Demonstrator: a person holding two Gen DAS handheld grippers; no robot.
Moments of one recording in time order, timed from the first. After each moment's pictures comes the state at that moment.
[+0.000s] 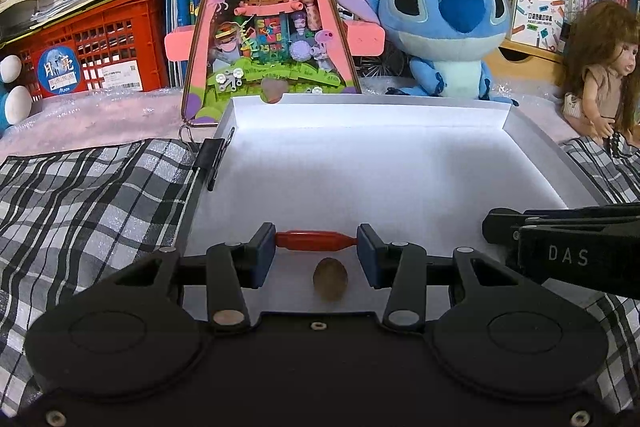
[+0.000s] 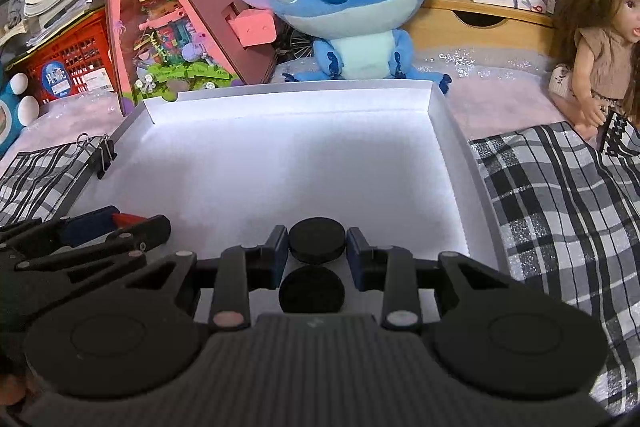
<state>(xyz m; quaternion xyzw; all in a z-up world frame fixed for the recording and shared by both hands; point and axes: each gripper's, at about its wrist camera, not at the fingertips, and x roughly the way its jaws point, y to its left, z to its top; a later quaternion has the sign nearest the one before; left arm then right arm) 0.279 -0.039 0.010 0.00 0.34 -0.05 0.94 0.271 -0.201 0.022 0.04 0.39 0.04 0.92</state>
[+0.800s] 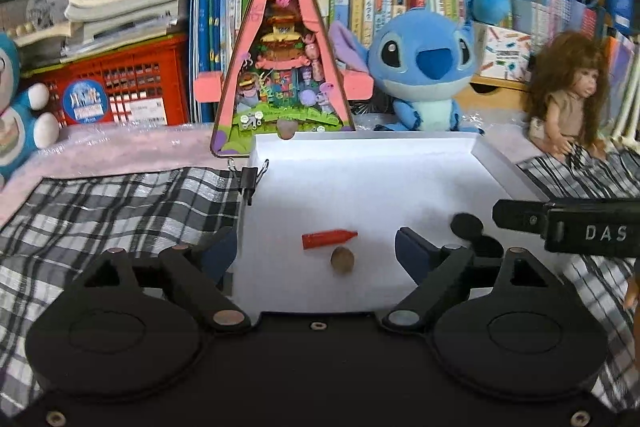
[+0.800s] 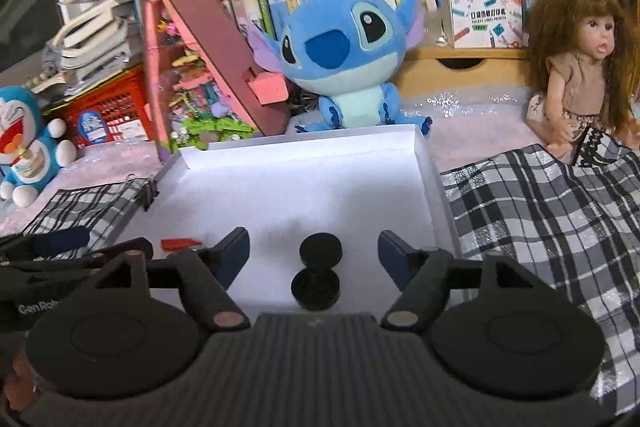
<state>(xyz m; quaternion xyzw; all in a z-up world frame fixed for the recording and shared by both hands) 0.210 -0.012 0.056 0.01 0.29 -0.07 0.95 0.214 -0.222 0.057 0.08 0.32 0.06 0.94</state>
